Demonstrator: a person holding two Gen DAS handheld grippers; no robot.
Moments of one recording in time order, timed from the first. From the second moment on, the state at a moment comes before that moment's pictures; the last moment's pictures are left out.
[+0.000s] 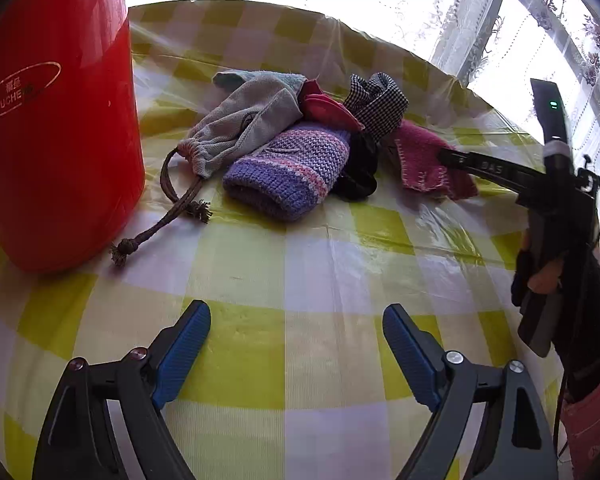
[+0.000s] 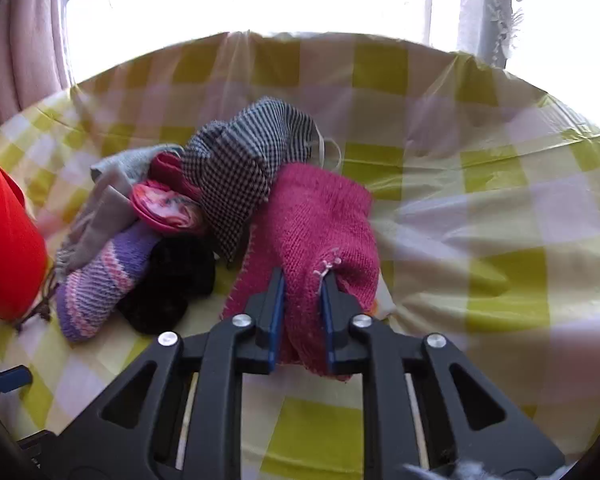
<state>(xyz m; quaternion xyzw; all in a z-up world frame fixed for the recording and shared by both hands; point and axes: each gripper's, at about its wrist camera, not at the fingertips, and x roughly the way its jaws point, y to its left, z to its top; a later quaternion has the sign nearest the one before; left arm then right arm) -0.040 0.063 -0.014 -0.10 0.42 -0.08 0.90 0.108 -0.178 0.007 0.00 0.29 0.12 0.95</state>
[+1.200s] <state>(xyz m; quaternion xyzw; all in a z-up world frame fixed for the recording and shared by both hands) 0.062 0.012 -0.003 0.08 0.43 -0.03 0.90 -0.004 -0.230 -0.050 -0.08 0.39 0.08 0.91</state>
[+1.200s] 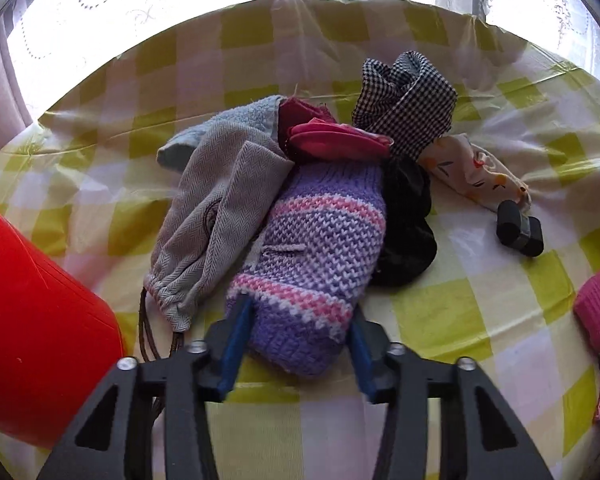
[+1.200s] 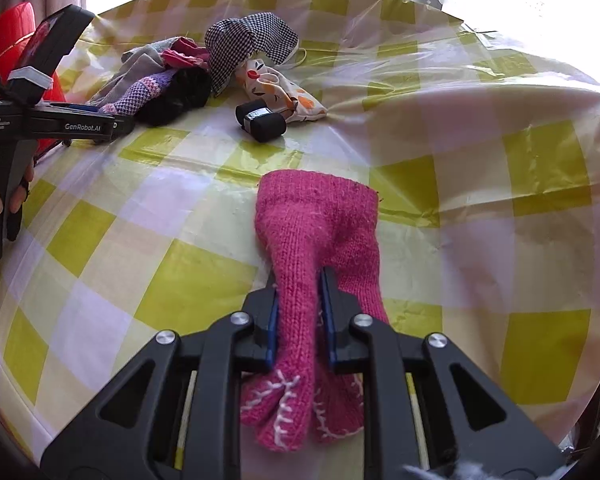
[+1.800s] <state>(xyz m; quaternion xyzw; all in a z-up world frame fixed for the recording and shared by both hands) -0.064 0.002 -0.001 0.12 0.41 -0.07 0.90 -0.004 -0.232 -0.049 -0.08 0.39 0.08 0.91</state>
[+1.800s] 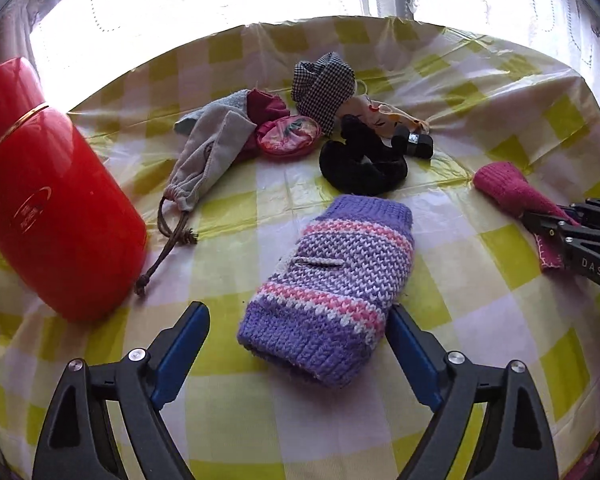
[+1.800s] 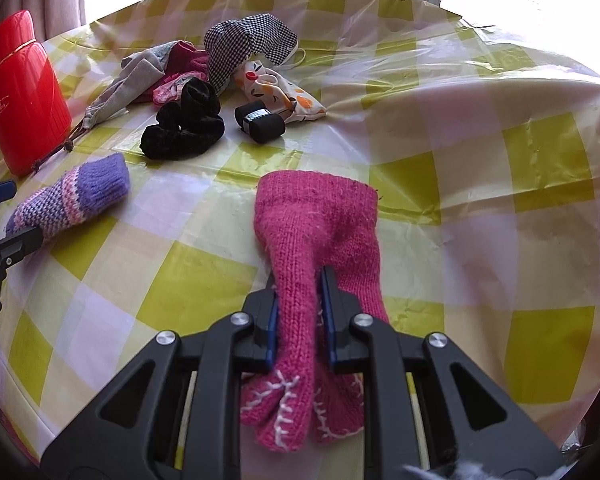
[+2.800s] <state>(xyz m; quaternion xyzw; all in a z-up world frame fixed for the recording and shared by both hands) -0.159 0.029 0.050 -0.04 0.36 -0.08 0.93 -0.113 -0.217 0.011 0.01 0.29 0.15 0.94</state>
